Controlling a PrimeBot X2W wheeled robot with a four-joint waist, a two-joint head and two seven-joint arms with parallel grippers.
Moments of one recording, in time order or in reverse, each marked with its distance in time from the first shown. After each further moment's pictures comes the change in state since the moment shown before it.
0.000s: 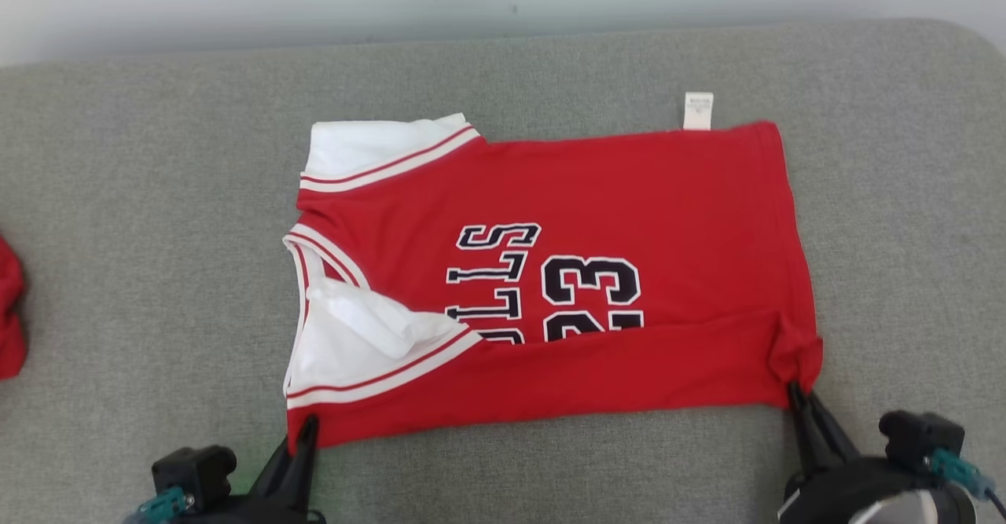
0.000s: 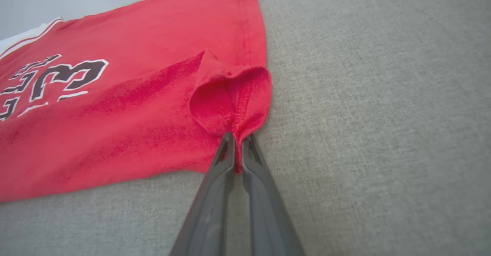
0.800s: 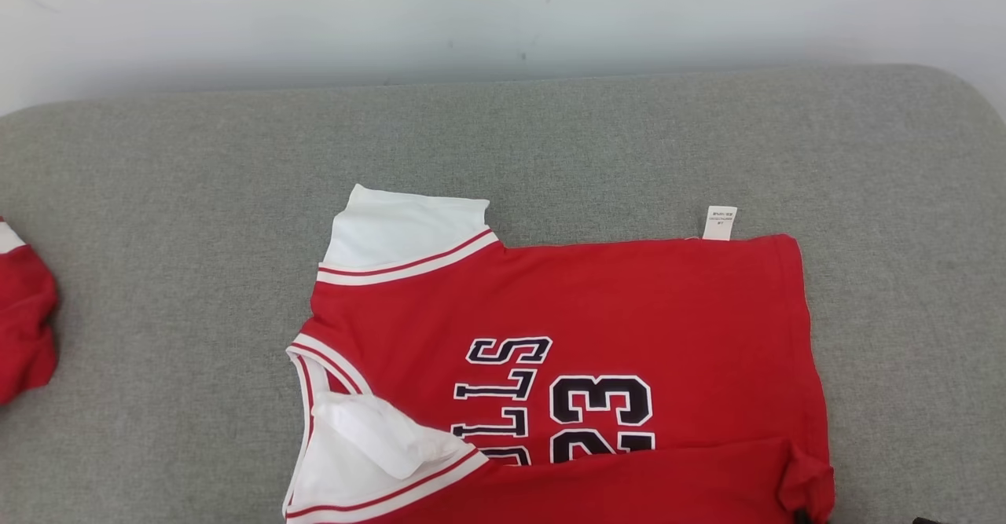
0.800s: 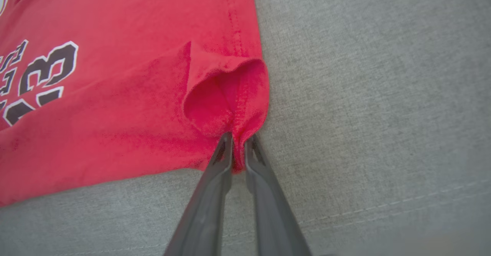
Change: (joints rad) left arm 0.315 0.061 -0.001 -0.298 -0.042 0.103 0.196; right arm 0.338 0.074 -0.125 -0.276 0.001 0.000 0.267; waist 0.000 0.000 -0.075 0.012
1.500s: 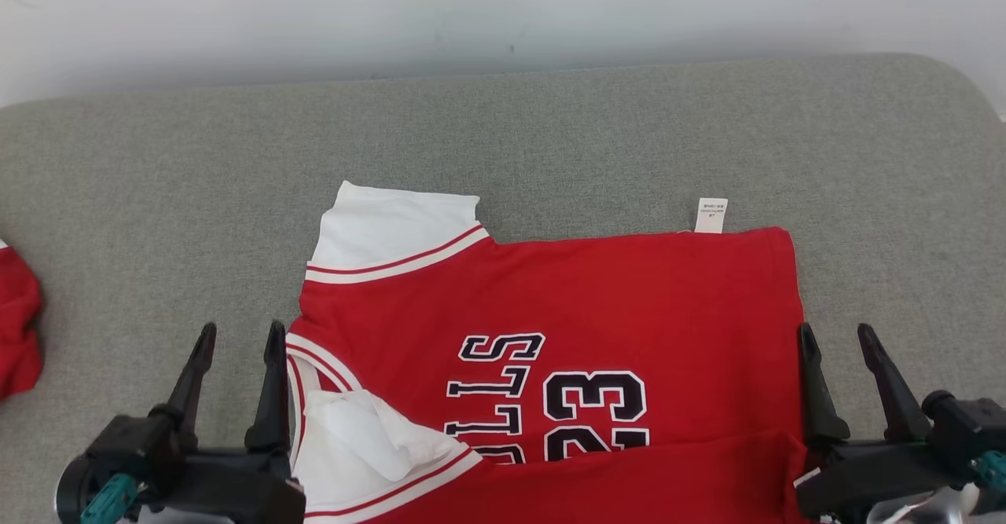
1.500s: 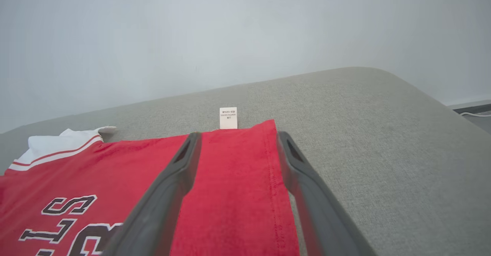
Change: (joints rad) left arm -0.305 0.006 0.028 0.029 0.200 0.033 -0.320; right arm -0.215 0.028 -0.022 -0.133 -0.190 0.000 -0.220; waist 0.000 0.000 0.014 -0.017
